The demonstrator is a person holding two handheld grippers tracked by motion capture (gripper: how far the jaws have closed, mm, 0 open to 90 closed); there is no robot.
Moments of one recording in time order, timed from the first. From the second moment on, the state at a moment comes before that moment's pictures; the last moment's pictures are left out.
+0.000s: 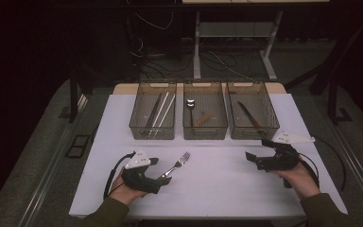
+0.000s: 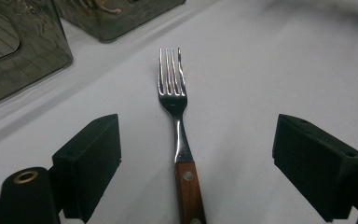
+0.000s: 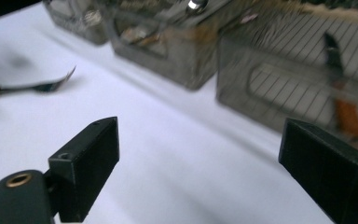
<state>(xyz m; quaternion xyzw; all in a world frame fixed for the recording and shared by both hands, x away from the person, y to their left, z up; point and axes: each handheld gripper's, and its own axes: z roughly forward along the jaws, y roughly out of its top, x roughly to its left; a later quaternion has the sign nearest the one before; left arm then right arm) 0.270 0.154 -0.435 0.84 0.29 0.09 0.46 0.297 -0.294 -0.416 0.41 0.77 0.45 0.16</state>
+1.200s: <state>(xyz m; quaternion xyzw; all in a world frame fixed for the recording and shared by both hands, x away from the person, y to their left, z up) 0.272 0.142 -0.447 0.87 0.33 0.09 0.36 0.266 -0.288 -0.439 0.40 0.79 0.44 0.15</state>
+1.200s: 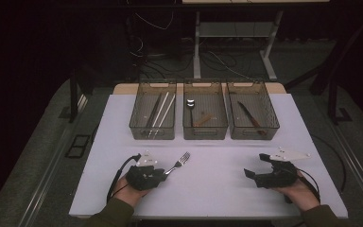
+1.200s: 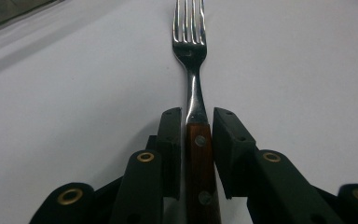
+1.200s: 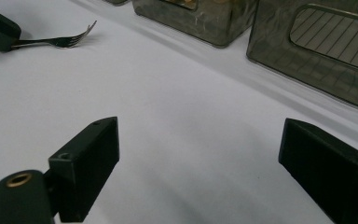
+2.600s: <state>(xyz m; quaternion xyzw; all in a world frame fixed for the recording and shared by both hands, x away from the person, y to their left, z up) 0.278 0.112 -0.406 0.84 0.30 0.10 0.45 0.295 -0.245 -0.411 0.36 0.79 0.49 0.08</state>
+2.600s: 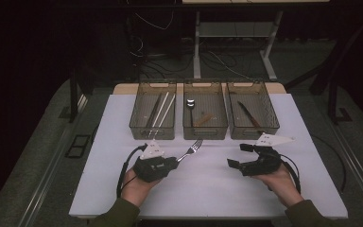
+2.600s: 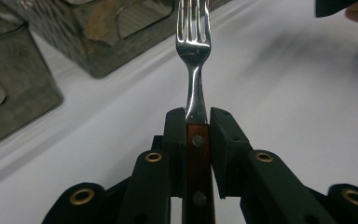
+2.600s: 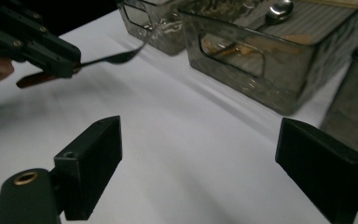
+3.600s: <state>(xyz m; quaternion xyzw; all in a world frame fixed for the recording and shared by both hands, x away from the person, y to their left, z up) 0.269 0.071 -0.402 0.83 0.26 0.11 0.47 0.327 -0.206 -0.405 0.35 0.73 0.58 -0.03</state>
